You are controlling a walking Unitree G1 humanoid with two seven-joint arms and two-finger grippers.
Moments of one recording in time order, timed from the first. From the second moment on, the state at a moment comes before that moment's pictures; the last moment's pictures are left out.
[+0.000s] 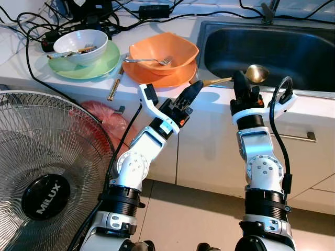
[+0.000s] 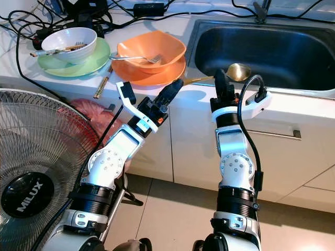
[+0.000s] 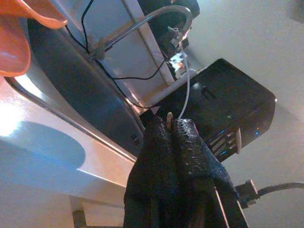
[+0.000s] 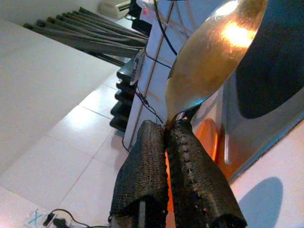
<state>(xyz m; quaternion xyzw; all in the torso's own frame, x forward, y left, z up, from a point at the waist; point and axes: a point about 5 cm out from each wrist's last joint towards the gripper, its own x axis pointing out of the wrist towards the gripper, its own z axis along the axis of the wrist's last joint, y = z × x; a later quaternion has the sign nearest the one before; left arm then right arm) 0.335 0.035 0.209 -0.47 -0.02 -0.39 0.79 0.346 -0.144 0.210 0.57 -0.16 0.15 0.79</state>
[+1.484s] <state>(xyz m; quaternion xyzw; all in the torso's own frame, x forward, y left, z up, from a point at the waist) 0.319 0.014 0.180 -0.43 0.04 -0.43 0.80 0.346 -0.144 0.211 0.58 -0.16 0.14 0.79</state>
